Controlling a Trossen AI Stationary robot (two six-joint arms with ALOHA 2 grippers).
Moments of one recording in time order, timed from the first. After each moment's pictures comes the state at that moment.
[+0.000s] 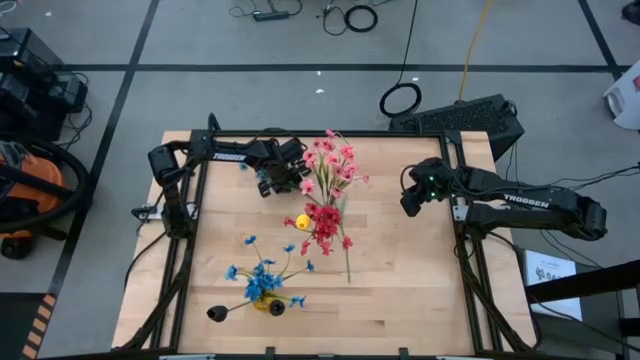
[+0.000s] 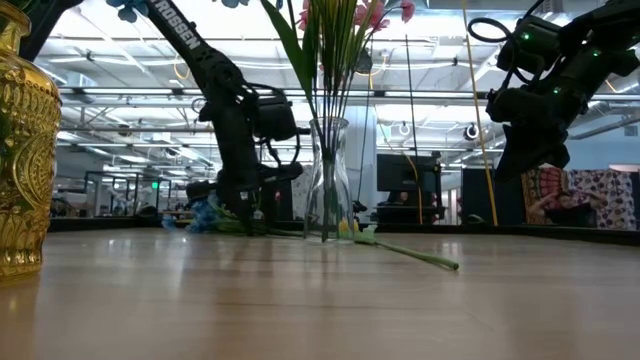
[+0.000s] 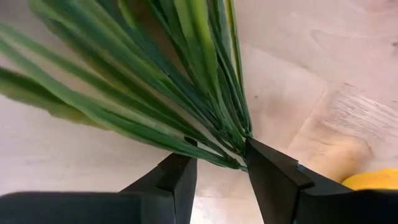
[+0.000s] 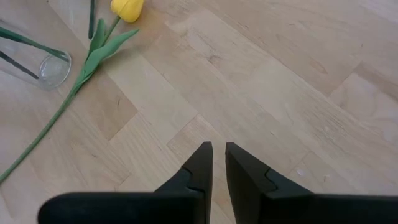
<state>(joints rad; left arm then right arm) 0.48 1.87 1.10 -0.53 0.23 -1.50 -0.43 0.82 0.48 -0.57 -0.01 0.40</state>
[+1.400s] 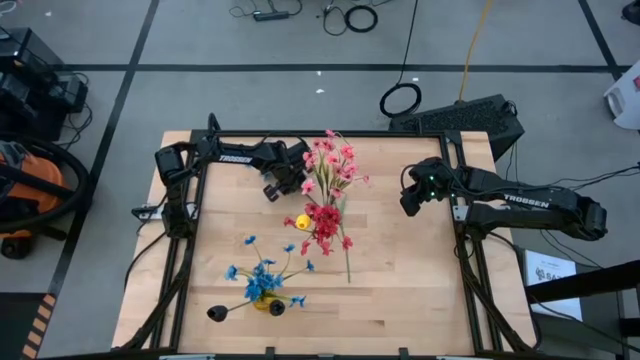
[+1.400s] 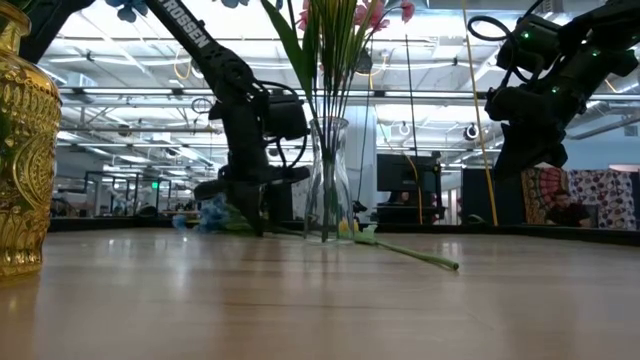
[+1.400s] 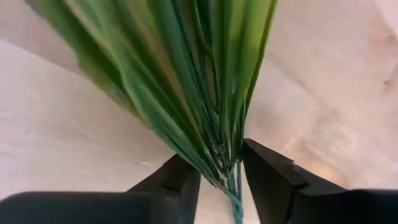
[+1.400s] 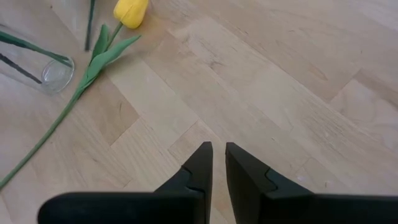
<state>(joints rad) 0.43 1.94 1.15 -0.57 0.16 -1.76 -0.43 0.82 0.48 -0.55 -0.01 0.40</state>
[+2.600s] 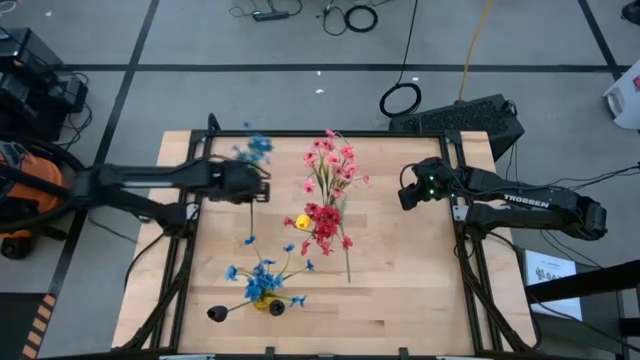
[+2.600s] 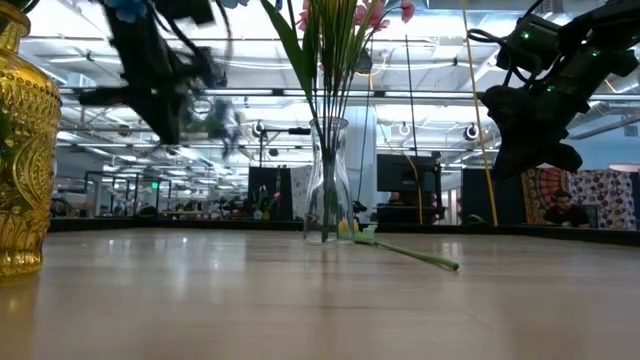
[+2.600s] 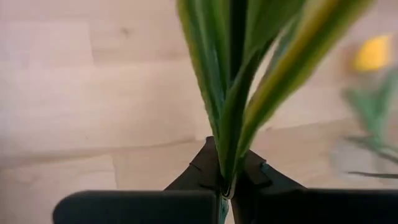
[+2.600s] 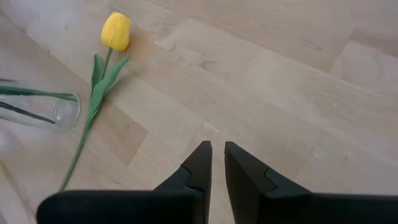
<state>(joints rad) 0.15 1.19 0.92 -0.98 -0.23 -1.32 -0.43 0.82 0.48 -0.55 0.00 0.67</state>
